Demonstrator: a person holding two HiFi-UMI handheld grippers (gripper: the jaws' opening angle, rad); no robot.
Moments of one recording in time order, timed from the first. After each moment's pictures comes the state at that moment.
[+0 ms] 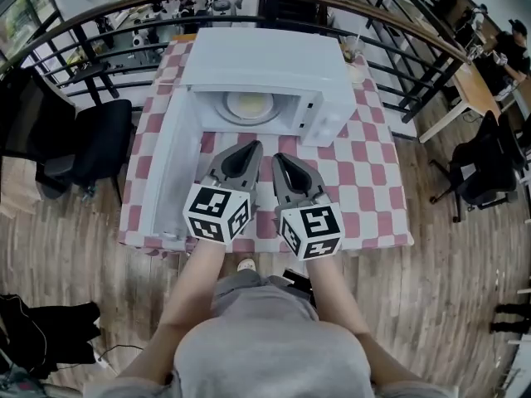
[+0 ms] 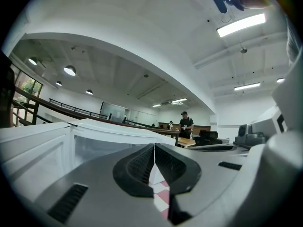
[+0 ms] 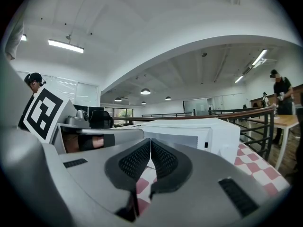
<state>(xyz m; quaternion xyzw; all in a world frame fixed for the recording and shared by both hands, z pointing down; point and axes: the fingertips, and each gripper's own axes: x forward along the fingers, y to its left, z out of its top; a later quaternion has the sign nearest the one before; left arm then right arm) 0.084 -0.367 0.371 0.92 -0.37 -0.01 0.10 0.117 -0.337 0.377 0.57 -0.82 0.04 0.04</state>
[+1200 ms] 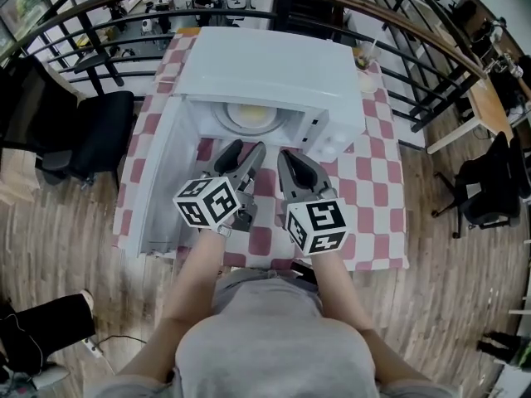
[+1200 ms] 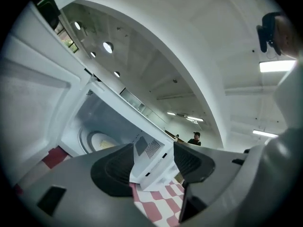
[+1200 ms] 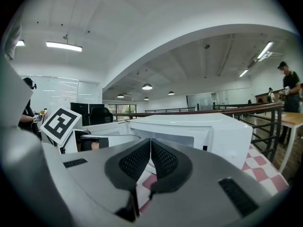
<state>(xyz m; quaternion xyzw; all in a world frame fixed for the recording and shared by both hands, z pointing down) 0.084 -0.447 0.421 0.86 -0.39 -0.11 0.31 0.149 -0.405 0.392 0.55 -0.83 0.07 0.06</state>
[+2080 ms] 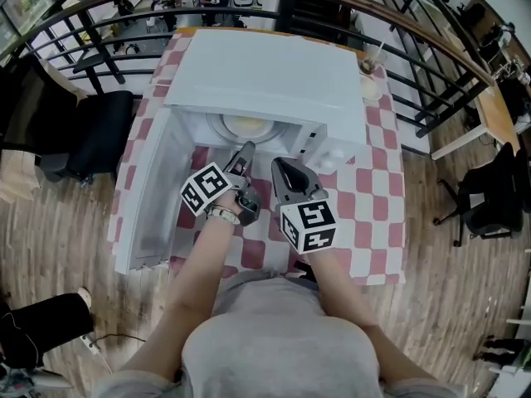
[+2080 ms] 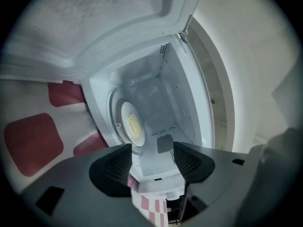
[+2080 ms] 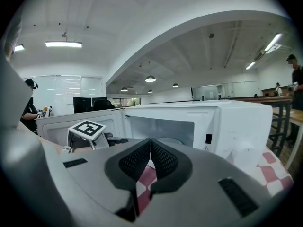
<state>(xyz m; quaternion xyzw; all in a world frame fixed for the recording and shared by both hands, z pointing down) 0.091 -0.511 0.525 0.70 -0.42 -0.21 0.54 0.159 -0.444 0.440 0.51 -0.85 0.10 0.09</state>
